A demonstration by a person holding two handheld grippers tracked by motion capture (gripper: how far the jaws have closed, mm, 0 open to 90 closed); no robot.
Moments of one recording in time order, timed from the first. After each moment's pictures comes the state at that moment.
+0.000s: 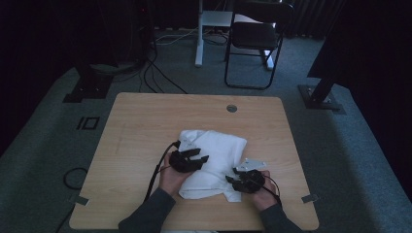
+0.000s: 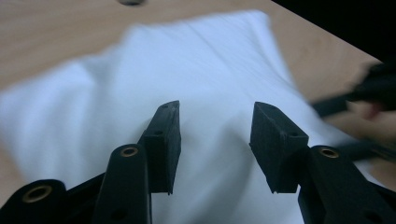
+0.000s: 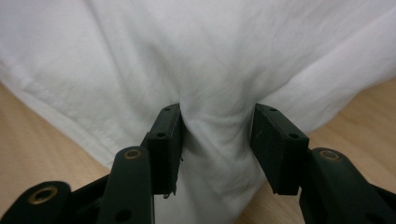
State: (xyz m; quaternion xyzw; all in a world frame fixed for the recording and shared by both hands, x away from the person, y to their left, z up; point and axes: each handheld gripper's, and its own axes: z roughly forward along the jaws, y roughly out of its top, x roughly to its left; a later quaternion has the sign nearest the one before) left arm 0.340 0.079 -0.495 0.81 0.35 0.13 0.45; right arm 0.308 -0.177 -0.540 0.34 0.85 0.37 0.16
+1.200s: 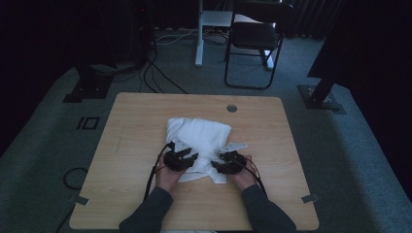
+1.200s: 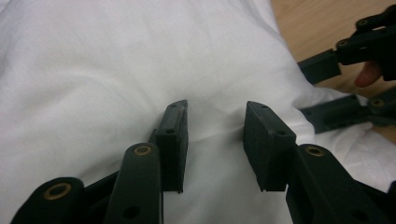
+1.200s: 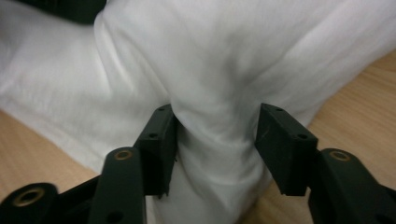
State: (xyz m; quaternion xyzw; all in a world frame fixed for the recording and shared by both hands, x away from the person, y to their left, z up) left arm 0.373 0.105 -0.528 0.80 0.39 0.18 0.41; right arm 0.380 -0.132 -0.557 0.37 0.84 0.38 0.13
